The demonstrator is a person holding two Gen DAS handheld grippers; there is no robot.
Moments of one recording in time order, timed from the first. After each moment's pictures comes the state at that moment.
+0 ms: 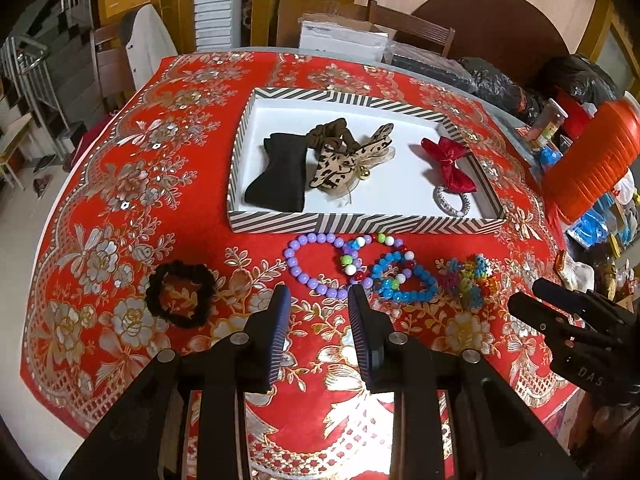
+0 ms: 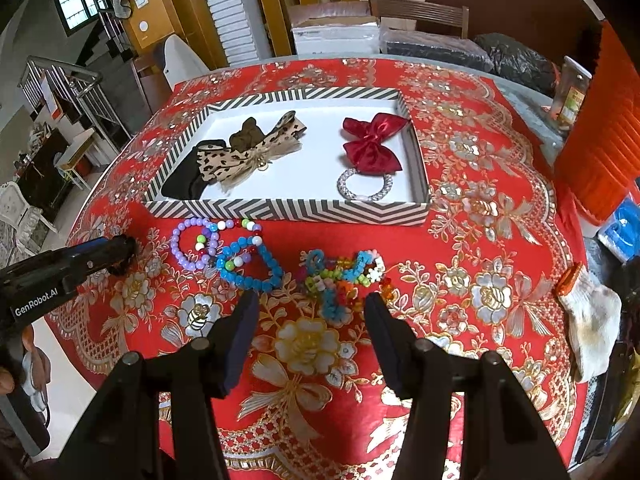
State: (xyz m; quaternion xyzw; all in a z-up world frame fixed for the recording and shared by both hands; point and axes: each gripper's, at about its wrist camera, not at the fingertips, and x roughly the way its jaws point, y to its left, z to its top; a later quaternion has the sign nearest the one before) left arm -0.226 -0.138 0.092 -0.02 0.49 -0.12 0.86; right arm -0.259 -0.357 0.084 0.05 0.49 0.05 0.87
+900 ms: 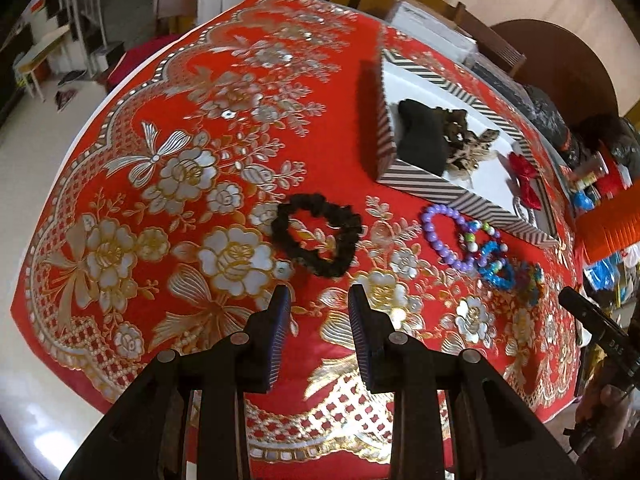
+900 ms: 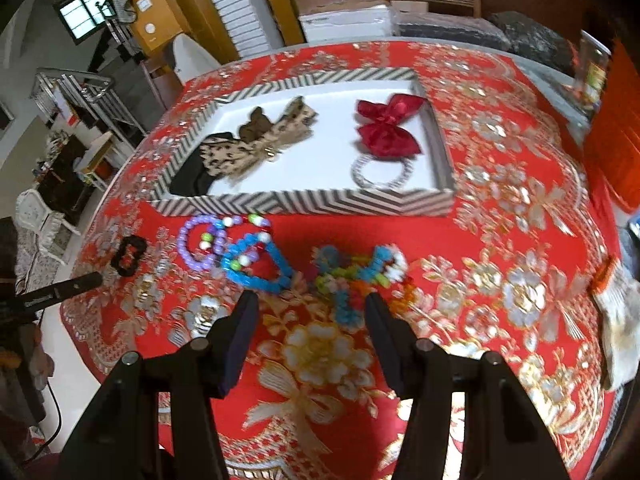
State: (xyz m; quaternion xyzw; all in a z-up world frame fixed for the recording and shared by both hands) left arm -0.223 -0.018 0.047 -0.13 0.55 -0.06 0.82; right arm -0.240 -0.359 0.063 0.08 0.50 0.10 0.86
